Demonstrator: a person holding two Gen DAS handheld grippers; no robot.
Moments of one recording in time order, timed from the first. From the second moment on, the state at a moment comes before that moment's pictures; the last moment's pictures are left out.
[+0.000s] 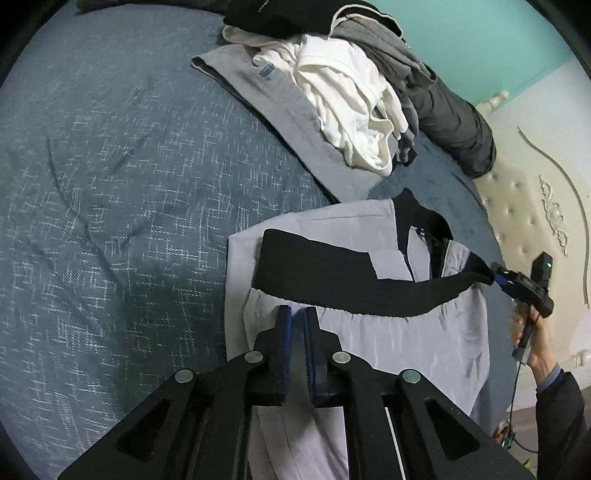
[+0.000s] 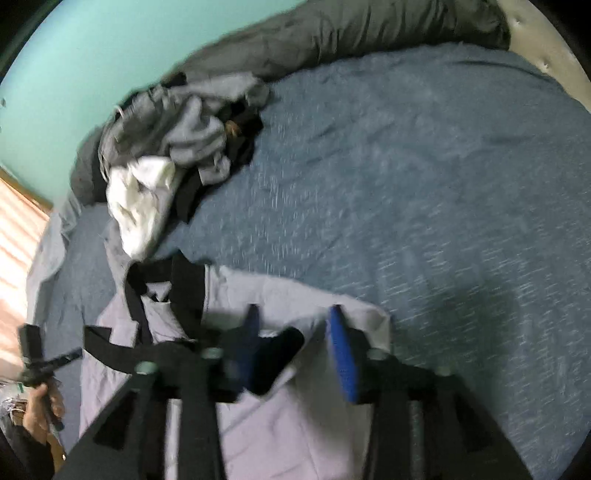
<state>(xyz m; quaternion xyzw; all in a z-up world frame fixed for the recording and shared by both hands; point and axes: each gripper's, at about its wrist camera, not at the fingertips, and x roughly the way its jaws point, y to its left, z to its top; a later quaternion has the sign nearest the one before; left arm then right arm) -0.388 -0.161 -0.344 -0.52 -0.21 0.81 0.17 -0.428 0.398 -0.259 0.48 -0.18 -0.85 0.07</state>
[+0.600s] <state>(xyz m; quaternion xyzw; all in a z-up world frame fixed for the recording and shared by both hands) -0.397 -0.137 -0.342 -0.51 -0.13 0.83 0.17 -0.419 0.346 -0.291 0.49 0.00 -0.86 0.12</state>
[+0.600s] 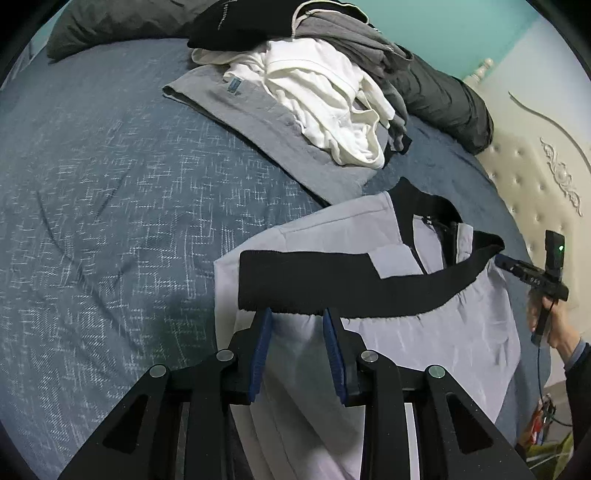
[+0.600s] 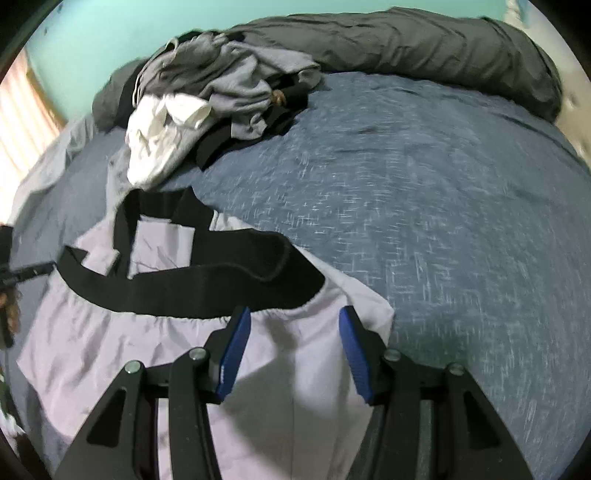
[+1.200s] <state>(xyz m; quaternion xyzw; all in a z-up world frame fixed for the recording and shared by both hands) -0.392 -0.141 -0.336 -0.46 -0.13 0.86 0.16 -0.421 0.347 -0.283 0.45 0.01 -0.89 0.08</state>
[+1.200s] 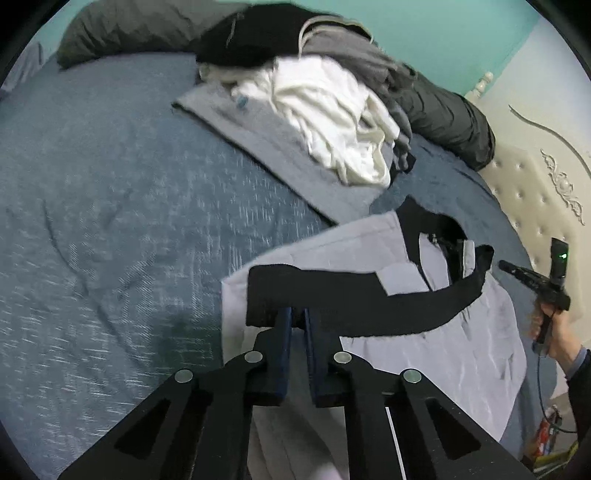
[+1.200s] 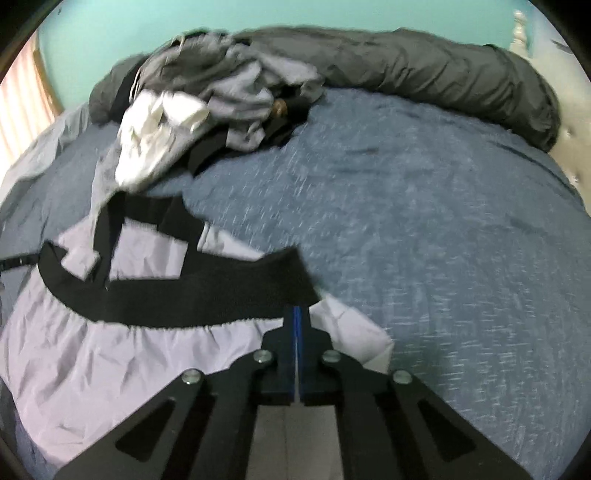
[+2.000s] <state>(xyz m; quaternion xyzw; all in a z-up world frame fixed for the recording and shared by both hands) -0.400 -0.137 -0.325 -0.45 -0.11 0.87 0.15 -0.441 0.328 -0.314 0.49 0.03 -0.87 0.09</state>
